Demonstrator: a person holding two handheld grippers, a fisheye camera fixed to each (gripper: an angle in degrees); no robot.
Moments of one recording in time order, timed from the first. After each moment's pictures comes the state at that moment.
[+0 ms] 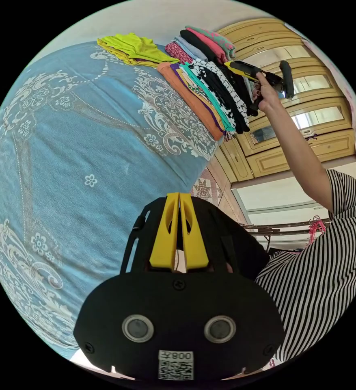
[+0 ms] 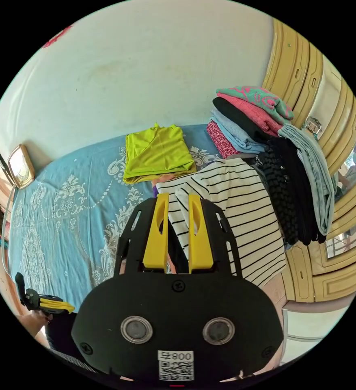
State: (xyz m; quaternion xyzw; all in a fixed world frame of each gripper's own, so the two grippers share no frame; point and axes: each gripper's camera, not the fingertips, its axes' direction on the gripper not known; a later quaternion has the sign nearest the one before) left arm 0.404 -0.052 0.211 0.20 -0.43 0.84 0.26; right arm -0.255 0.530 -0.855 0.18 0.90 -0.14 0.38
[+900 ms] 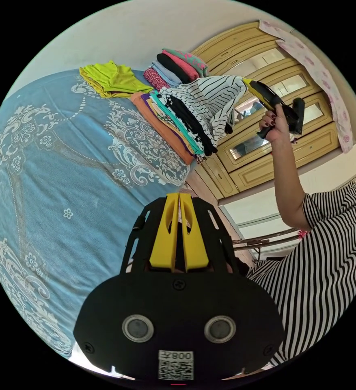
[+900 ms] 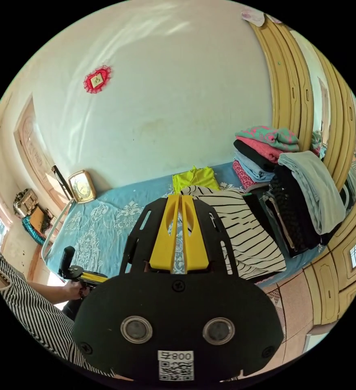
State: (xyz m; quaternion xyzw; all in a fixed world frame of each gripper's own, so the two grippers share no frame) left arm 0.266 0.079 0.123 0.17 -0.35 0.89 0.23; right arm -0.609 0.831 -0.813 0.19 0.79 -0.30 0.50
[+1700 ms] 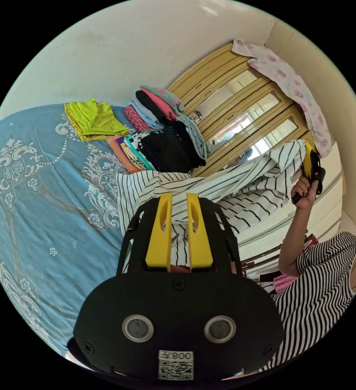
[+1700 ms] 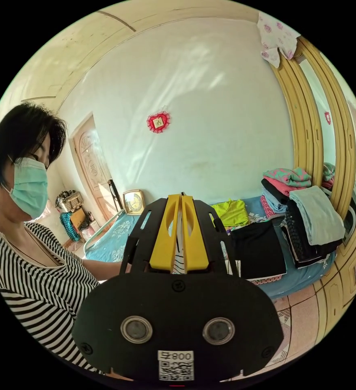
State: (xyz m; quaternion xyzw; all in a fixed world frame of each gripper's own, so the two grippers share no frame) left arm 0.264 0.211 0.022 0.14 -0.24 0.94 0.21; right arm -0.888 1.088 -0.779 0.16 0.69 -0.44 0.56
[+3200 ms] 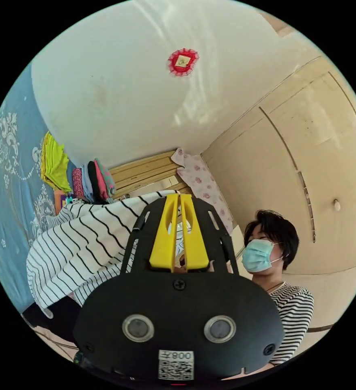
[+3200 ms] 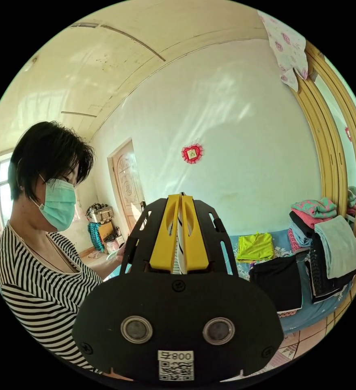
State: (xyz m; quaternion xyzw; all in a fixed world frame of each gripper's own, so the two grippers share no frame) left arm 0.212 0.457 -0.655 -0.11 0.19 0.94 0.27; right arm -1.029 1.137 -0.842 0.13 0.56 -0.56 0.59
